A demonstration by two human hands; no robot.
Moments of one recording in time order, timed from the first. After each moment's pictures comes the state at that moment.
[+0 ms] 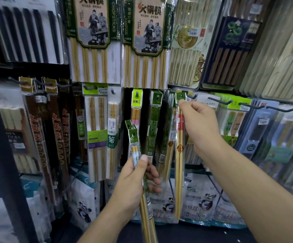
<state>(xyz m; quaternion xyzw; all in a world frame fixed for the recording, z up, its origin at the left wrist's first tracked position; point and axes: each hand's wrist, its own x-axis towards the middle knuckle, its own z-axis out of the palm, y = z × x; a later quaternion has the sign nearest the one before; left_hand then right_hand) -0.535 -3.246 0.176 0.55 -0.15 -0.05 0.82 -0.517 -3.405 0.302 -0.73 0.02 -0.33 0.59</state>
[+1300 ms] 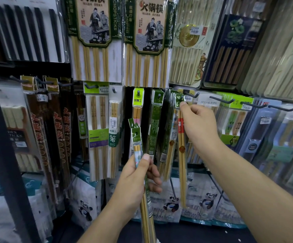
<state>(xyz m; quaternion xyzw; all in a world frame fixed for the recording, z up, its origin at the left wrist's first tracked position) -0.537 -3.244 0.177 0.57 -0.17 -0.06 0.80 -0.506 -3.413 0.290 -0.77 0.04 -0.35 0.54</state>
